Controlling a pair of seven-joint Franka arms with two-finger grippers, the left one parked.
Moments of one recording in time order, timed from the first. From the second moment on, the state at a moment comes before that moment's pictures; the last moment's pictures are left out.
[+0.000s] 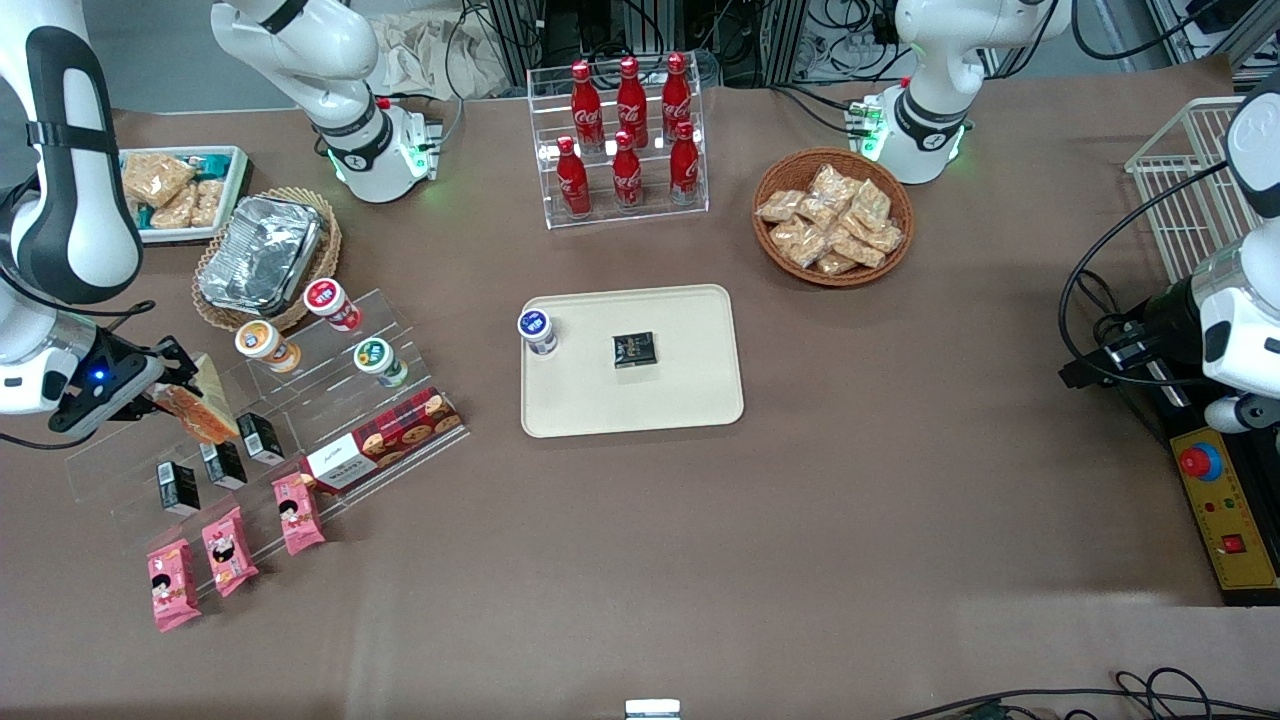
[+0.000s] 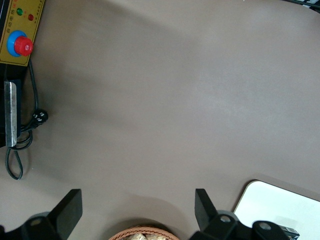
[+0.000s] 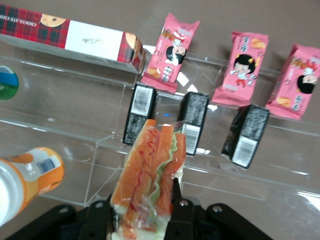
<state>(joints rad) -0.29 0.08 0.00 -2.09 0.14 2.21 -1.13</state>
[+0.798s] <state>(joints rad) -0.06 -0.02 0.02 -1.85 0.08 2.01 -1.13</state>
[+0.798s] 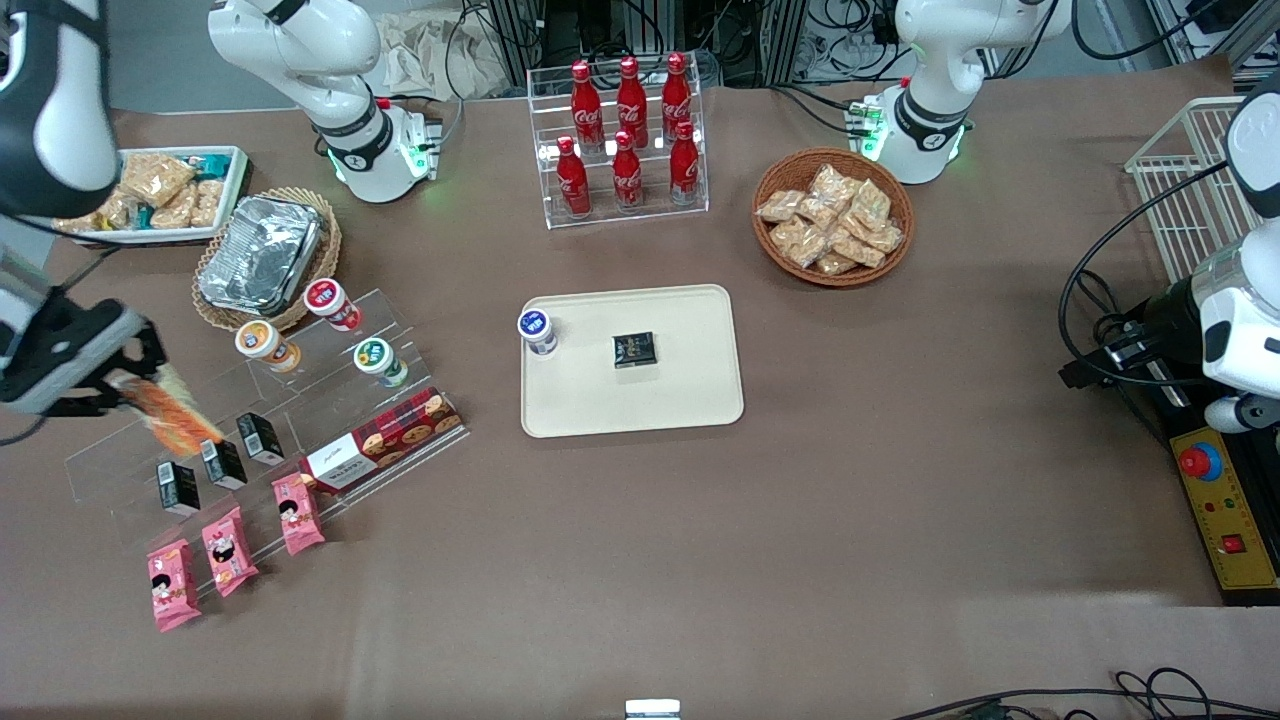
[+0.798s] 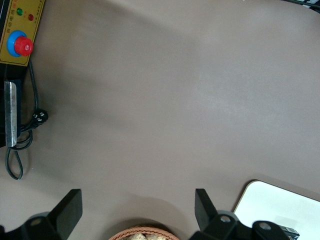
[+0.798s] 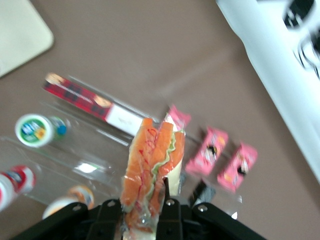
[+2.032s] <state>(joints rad) 0.70 0.41 0.03 -1.85 -0.05 2.38 -1.03</state>
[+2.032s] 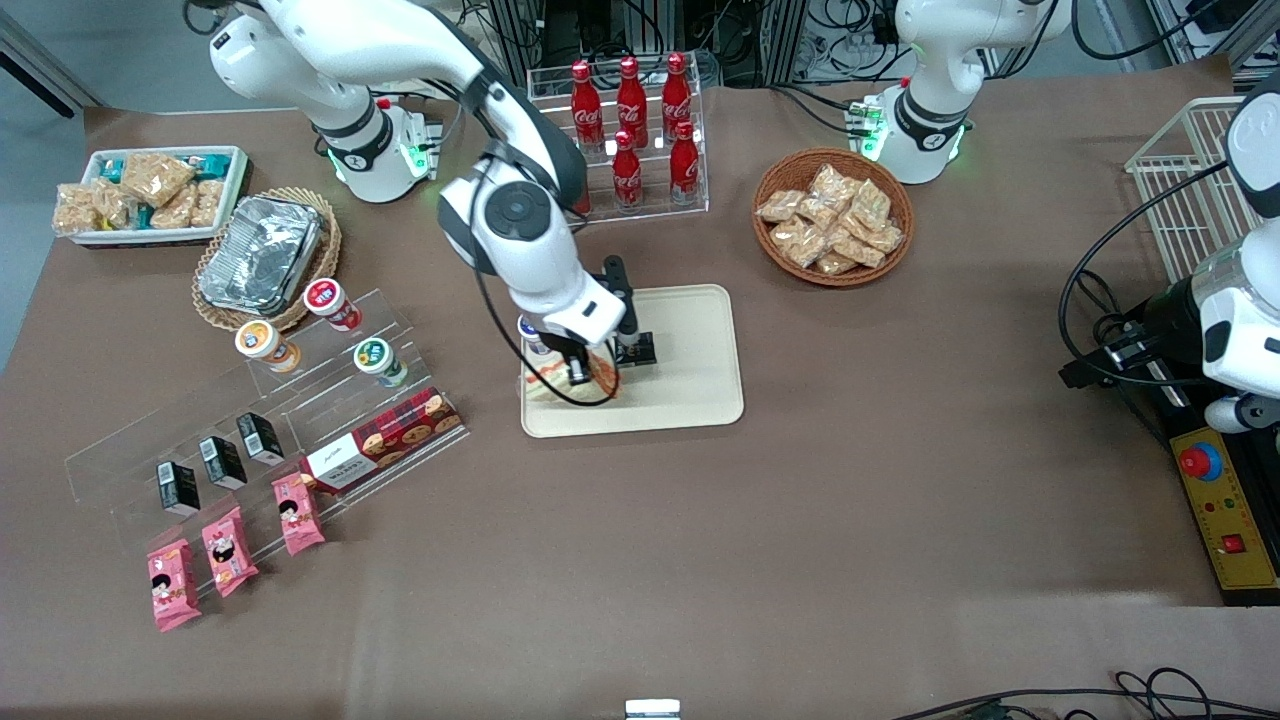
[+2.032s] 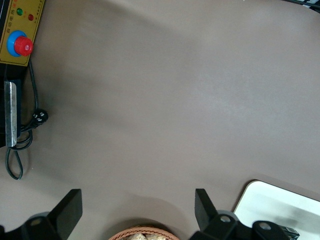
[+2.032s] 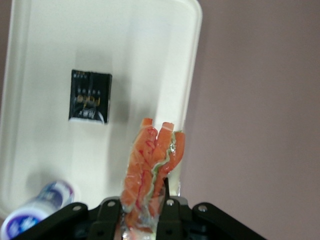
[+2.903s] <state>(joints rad) 0.73 0.59 0.02 -1.83 -0.07 2.62 -1.27</state>
